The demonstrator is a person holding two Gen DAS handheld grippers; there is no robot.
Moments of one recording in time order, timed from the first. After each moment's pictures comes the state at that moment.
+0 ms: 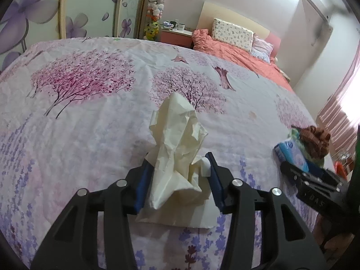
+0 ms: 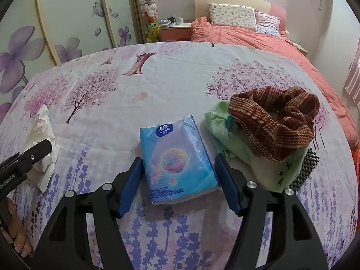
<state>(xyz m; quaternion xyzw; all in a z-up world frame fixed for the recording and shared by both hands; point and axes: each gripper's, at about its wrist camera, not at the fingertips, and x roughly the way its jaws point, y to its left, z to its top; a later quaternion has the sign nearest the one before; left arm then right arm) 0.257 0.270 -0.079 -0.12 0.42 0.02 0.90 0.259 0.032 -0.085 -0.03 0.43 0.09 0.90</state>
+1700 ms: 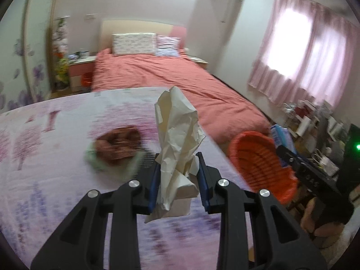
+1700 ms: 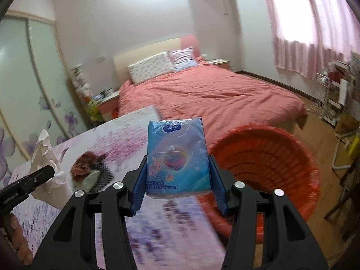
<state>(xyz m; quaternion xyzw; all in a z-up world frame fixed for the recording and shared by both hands) 0.215 -0.044 0.032 -0.03 0.35 -0.23 0.91 0.124 -0.271 -0.001 0.14 0.27 -0.09 0.95</state>
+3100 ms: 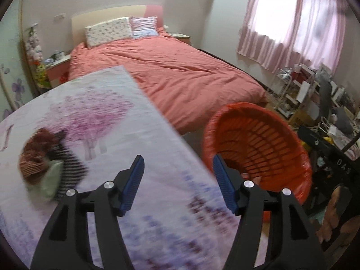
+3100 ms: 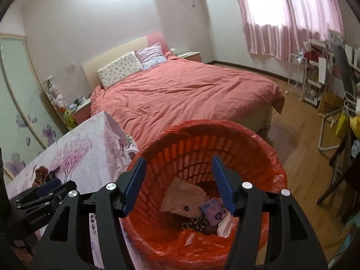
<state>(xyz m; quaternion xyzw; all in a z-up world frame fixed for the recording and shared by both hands) 0.264 -0.171 -0.042 0.05 0.39 -0.24 0.88 0.131 -0.365 -0.035 0.18 0.29 -0.15 0.93</state>
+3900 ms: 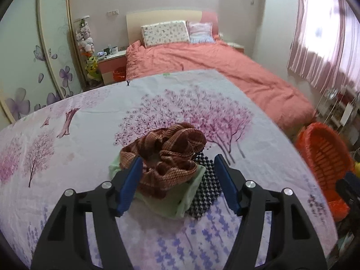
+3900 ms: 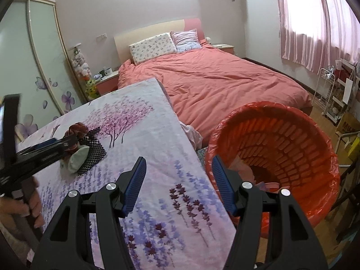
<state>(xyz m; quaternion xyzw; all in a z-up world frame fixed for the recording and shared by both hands) 0.320 -0.040 -0.046 0.06 0.39 -0.09 0.92 0.148 -0.240 -0.036 0.11 0.33 -0.07 0.93</state>
